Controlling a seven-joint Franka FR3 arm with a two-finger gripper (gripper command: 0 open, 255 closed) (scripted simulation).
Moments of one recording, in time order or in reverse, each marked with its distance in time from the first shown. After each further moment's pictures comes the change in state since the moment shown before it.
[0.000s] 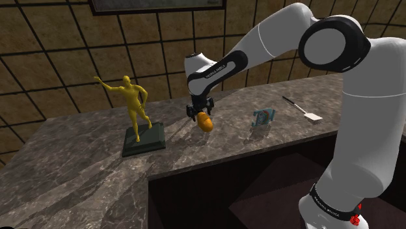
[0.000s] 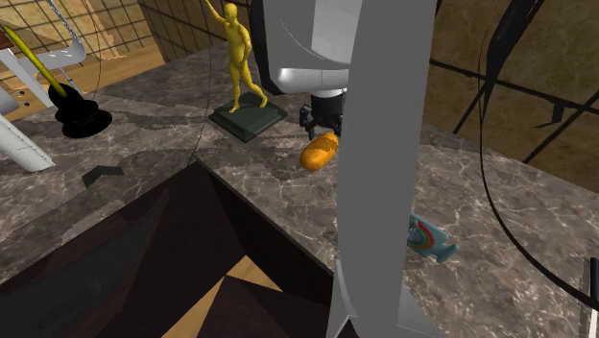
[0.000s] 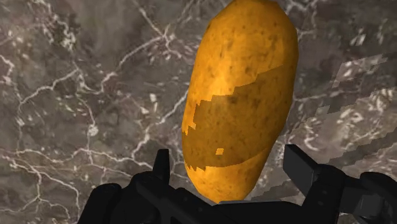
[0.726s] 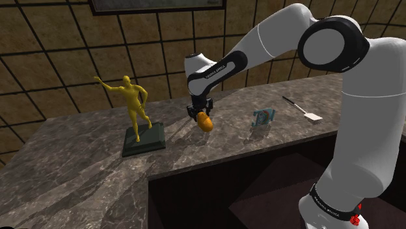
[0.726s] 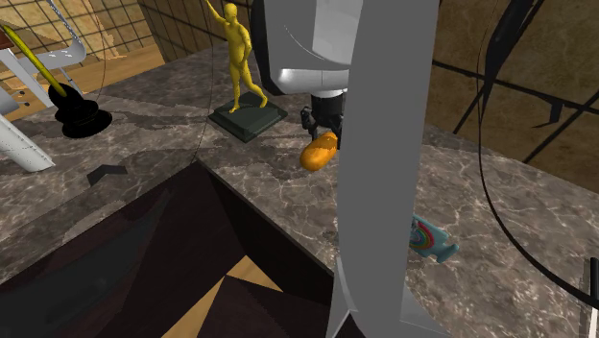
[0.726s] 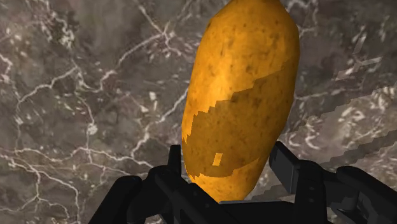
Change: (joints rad) arm 0.000 0.005 -0.001 0.003 -0.001 0.004 0.000
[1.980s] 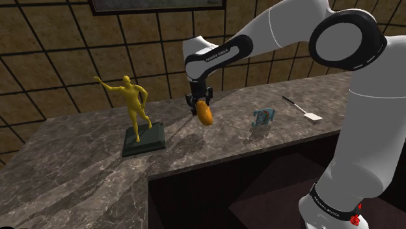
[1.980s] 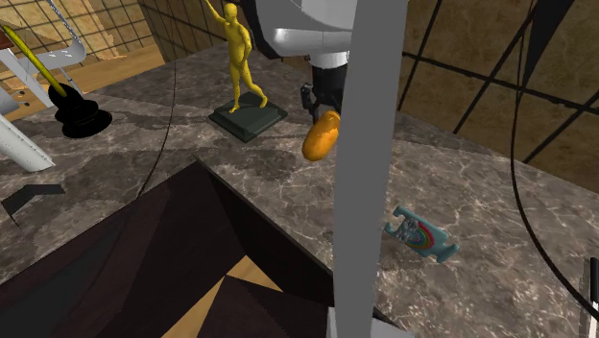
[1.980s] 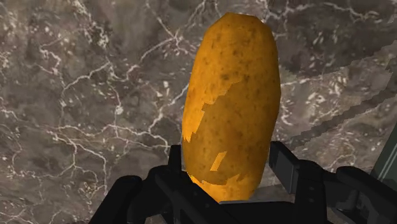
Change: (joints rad) arm -0.003 -0.073 0.008 0.077 0.025 -0.149 -0.026
